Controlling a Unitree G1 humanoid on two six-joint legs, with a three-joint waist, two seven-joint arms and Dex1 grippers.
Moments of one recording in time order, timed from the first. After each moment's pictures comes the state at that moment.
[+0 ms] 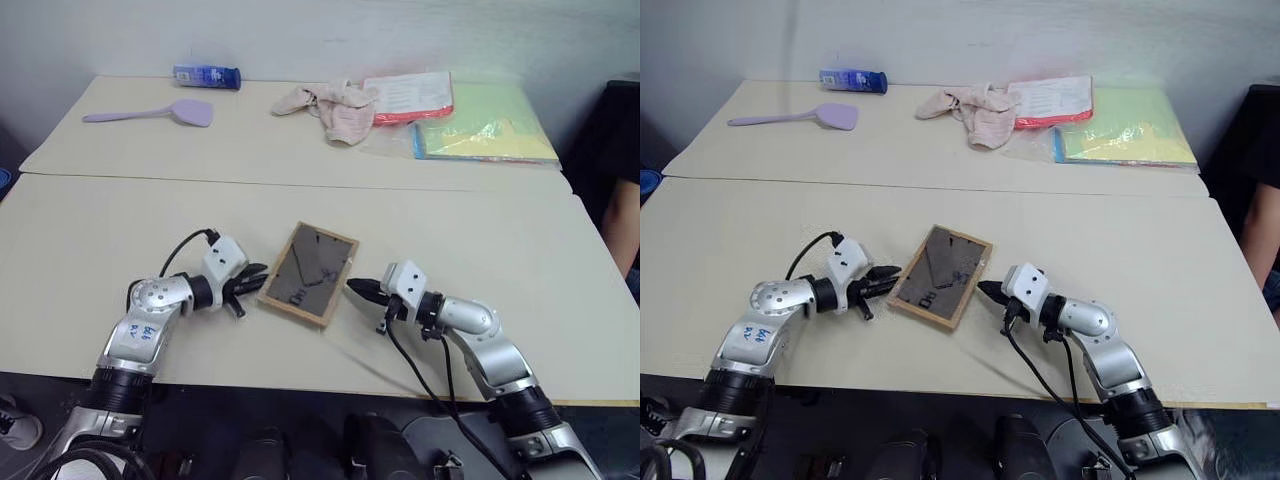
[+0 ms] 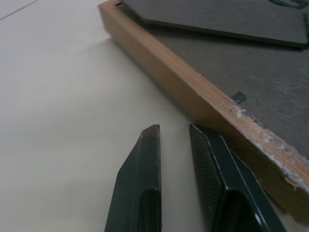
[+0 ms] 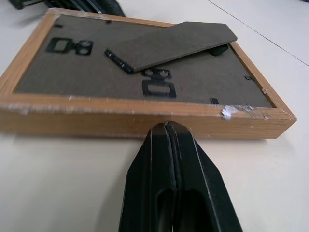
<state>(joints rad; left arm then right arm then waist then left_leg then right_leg) -0.31 0.58 -0.04 0.02 -0.20 0.29 -0.78 -0.31 -0.42 0.18 0.04 0.12 0.01 0.81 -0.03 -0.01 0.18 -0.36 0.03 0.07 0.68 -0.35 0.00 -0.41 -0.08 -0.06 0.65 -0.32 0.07</state>
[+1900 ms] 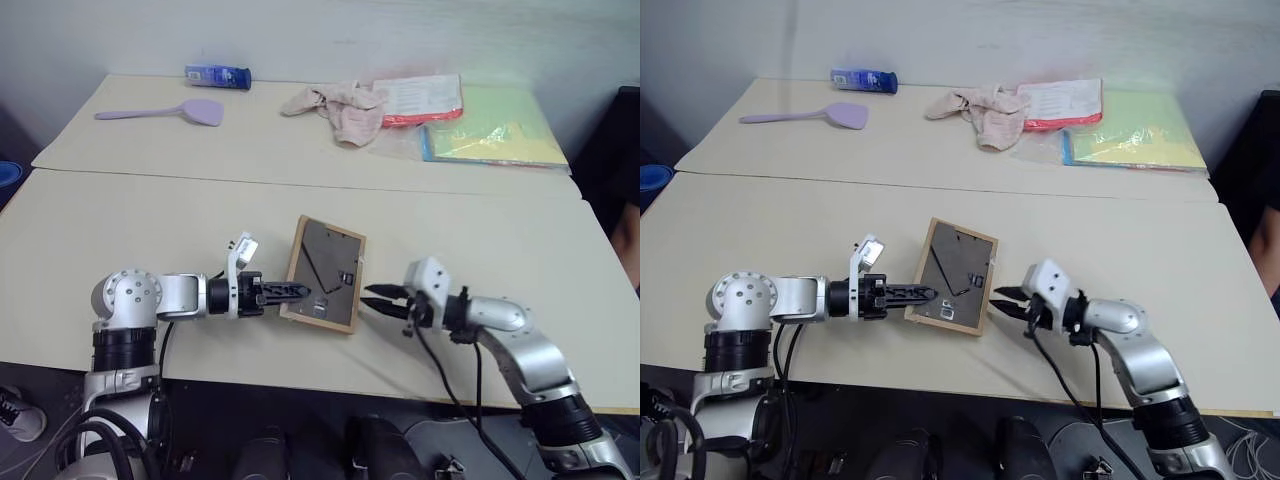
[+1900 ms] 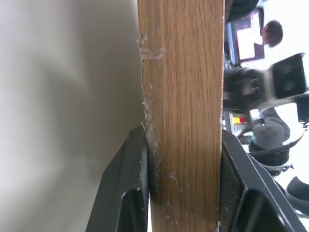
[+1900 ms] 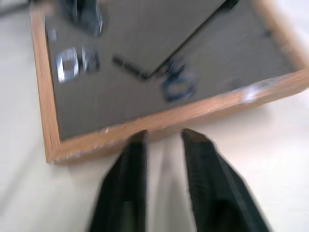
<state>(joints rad) -0.52 0.44 0.25 0.03 -1.03 1.49 -0.39 -0.26 -0.54 0.04 -0.20 0.40 0.36 0.96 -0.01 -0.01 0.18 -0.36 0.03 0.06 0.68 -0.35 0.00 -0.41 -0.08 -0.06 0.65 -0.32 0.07</state>
